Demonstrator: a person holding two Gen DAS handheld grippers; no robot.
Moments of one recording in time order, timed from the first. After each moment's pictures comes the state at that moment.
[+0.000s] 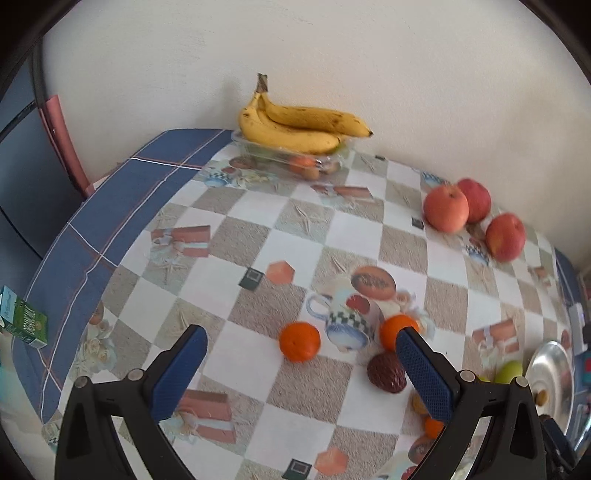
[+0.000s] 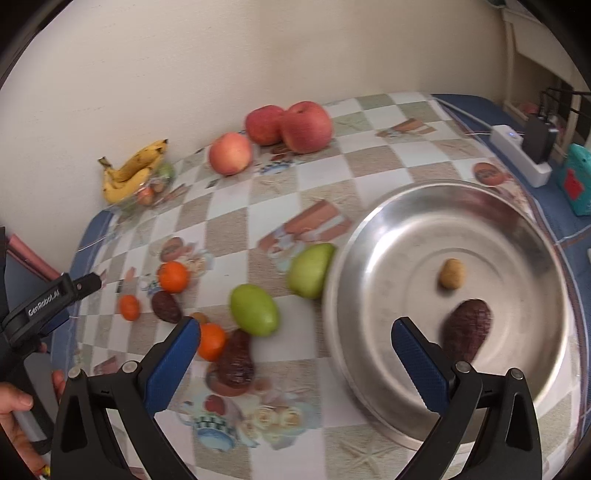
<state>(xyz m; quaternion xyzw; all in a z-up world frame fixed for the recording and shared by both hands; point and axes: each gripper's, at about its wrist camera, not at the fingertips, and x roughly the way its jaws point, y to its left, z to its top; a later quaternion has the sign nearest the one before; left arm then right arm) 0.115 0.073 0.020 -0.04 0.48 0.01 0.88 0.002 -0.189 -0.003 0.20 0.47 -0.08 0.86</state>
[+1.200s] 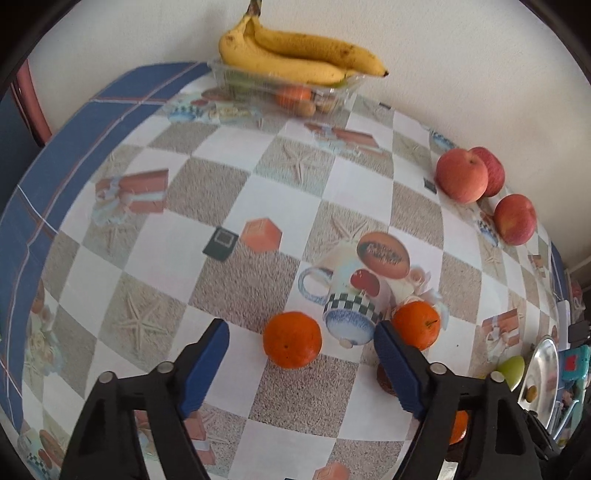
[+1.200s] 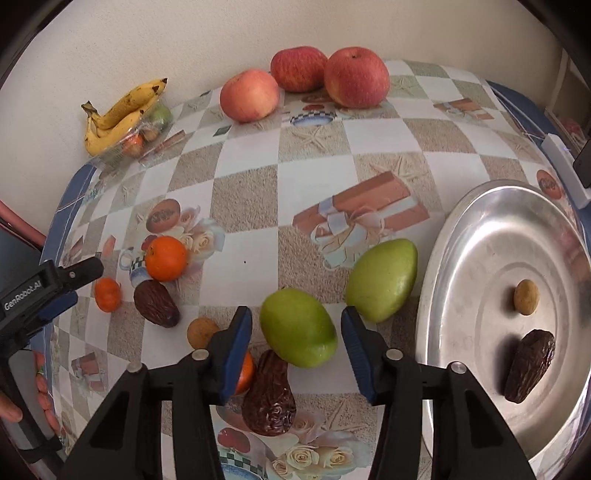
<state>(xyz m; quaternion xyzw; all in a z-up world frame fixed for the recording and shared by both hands) 0.155 0.083 -0.044 -0.09 0.57 -0.04 0.81 0.068 -0.152 -0.046 0.16 0.55 -0.08 0.82</state>
